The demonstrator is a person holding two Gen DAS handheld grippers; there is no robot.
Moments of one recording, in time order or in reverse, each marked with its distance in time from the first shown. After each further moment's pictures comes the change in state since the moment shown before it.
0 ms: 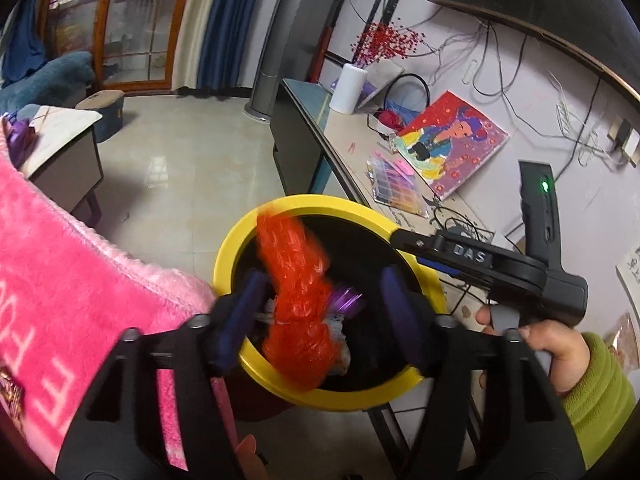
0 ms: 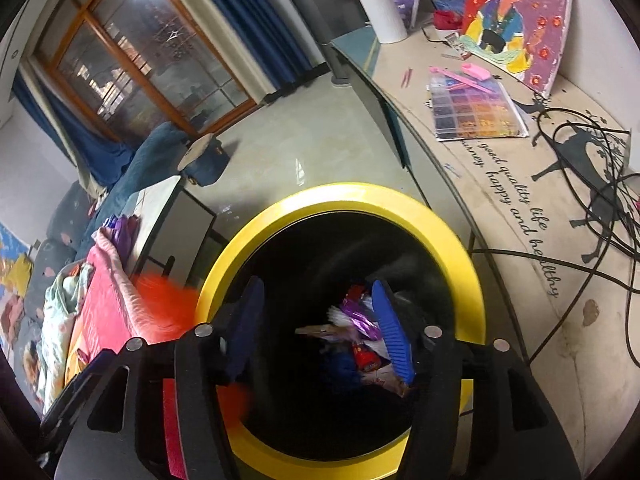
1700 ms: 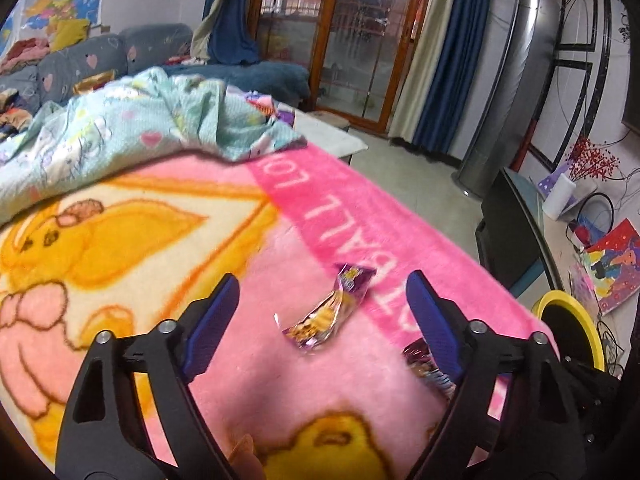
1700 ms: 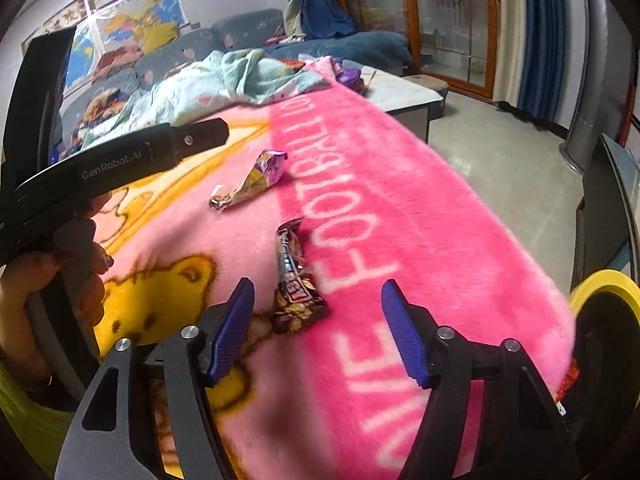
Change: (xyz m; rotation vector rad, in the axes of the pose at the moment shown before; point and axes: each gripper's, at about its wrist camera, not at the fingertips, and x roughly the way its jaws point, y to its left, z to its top) left arm -0.177 0.246 -0.045 -0.356 -0.200 0.595; right arm 0.044 0.325 -0.175 -0.859 0.202 0.334
